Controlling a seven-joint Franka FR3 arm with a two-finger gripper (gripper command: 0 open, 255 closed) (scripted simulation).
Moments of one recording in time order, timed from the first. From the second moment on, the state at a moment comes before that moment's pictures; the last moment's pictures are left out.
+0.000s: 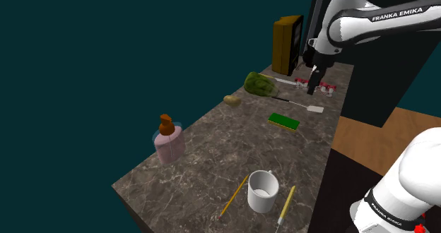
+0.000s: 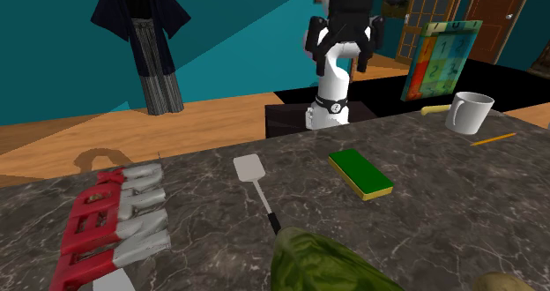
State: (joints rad) arm -0.05 -0.53 -0.24 -2.42 -0.12 1.93 -0.41
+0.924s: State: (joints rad) arm -0.06 -0.04 -0.44 -2.24 0.02 2.25 -0.74
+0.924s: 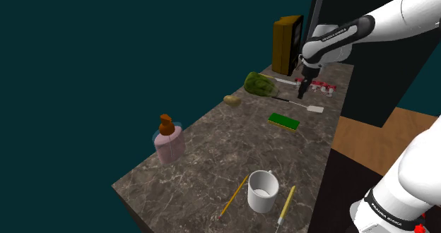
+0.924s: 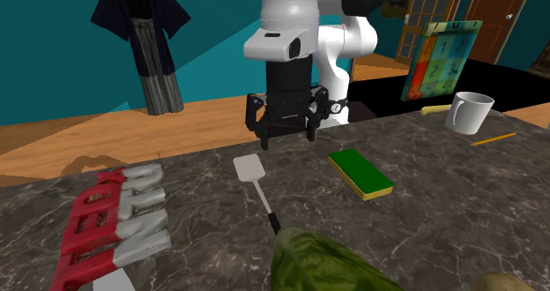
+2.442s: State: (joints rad) arm -0.12 0.30 -0.43 -2.08 0.25 2.38 -0.96
